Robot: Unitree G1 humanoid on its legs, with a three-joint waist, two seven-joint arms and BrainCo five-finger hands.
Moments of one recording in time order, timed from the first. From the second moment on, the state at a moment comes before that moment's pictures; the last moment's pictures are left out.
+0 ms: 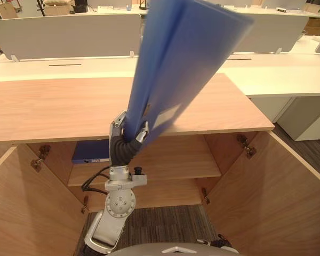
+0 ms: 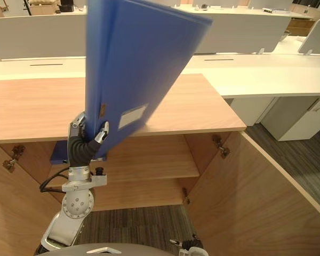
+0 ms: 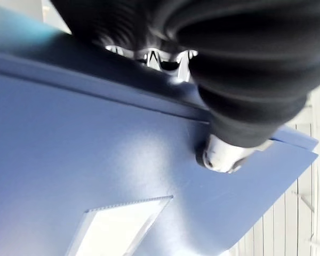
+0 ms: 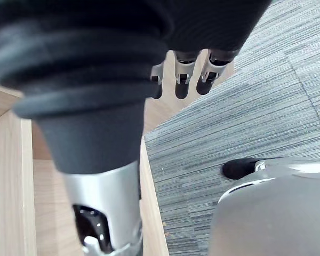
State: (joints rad) left arm 0.11 0.05 -0.45 -0.42 0.25 -0.20 0.53; right arm 0.09 -0.12 -0.02 1.08 0.17 -0.04 -0.21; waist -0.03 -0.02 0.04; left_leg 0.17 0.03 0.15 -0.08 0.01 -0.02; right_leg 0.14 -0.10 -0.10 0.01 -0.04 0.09
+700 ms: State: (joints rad) left arm 0.30 0.05 -0.31 -0.50 -0.33 -0.25 0.23; right arm 0.25 0.03 0.02 0.14 0.26 -0.16 -0.18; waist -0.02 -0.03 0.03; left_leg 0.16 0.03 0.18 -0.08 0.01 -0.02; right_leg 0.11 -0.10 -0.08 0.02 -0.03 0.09
